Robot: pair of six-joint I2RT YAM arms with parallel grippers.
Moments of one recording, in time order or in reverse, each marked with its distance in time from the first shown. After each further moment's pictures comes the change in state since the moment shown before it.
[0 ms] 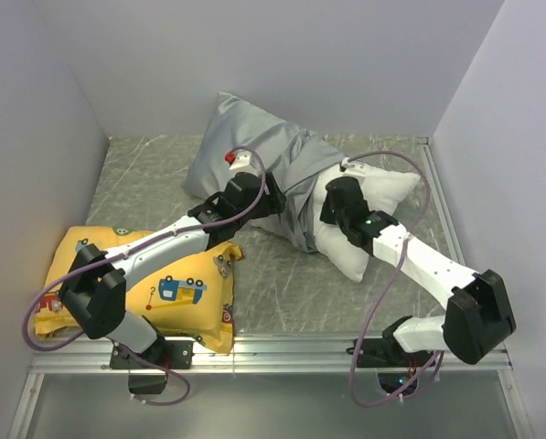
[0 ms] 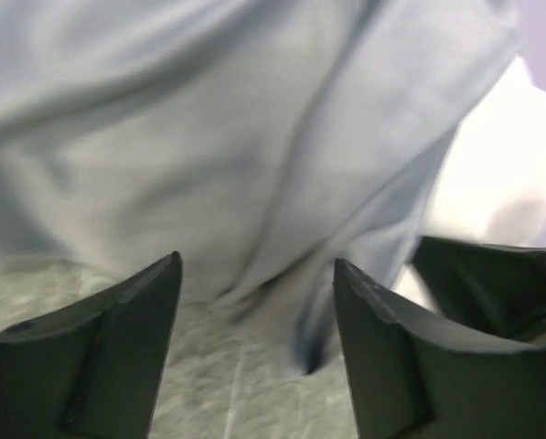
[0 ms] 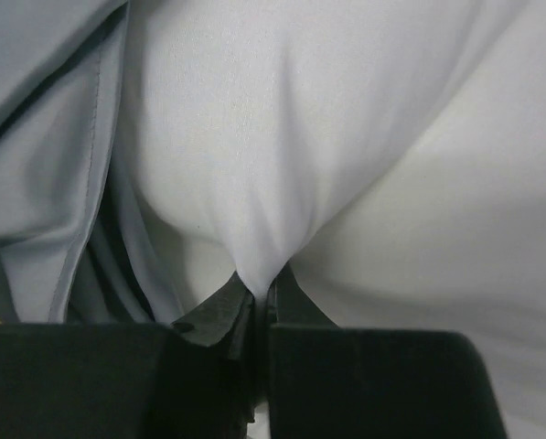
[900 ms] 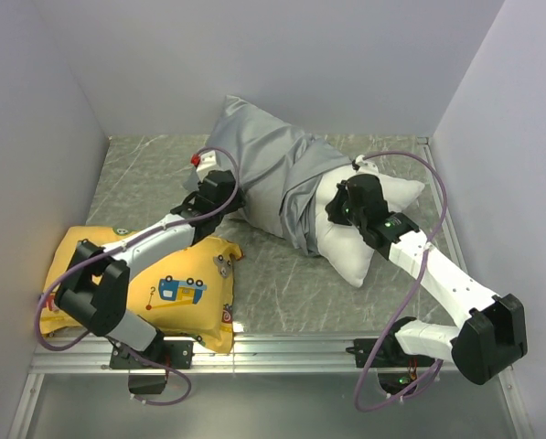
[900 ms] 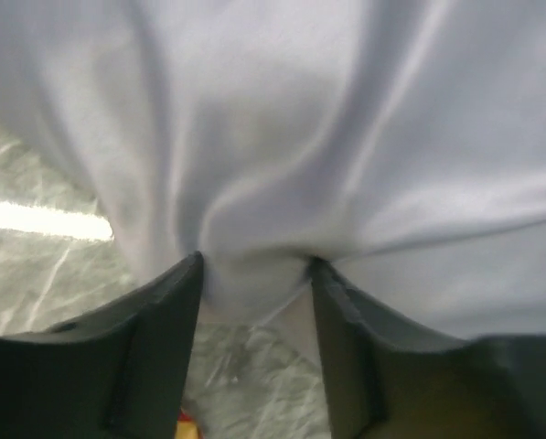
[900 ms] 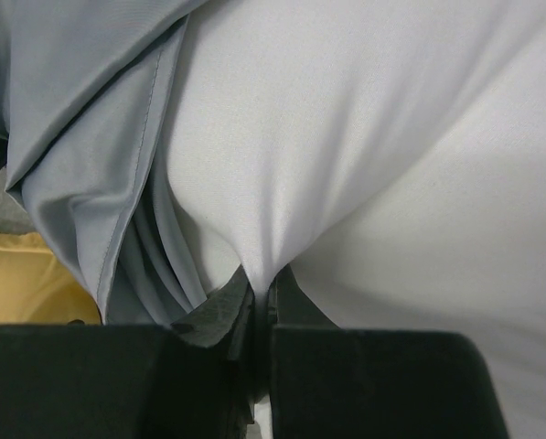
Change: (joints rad) left arm 0.207 -0.016 -0.134 0.029 -0.118 0.036; right arm -0.098 -0.148 -0.015 -0.055 -0.235 0.018
